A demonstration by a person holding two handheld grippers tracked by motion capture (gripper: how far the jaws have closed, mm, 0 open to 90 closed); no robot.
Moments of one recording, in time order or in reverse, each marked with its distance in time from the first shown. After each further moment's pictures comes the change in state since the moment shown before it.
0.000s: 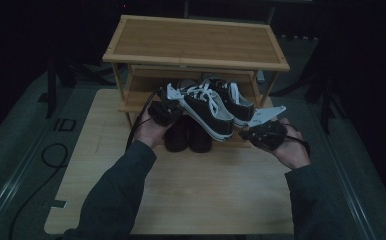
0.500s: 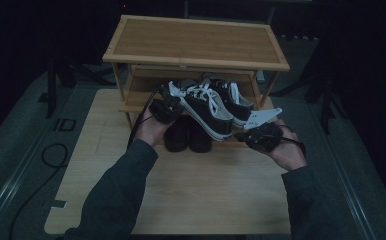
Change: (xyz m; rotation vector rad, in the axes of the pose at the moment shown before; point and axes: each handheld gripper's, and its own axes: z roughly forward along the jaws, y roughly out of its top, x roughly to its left) left arm 0.001 0.008 0.000 0.046 0.025 -0.005; right arm 0.009 0.006 0.003 -0.028 0.033 -0.026
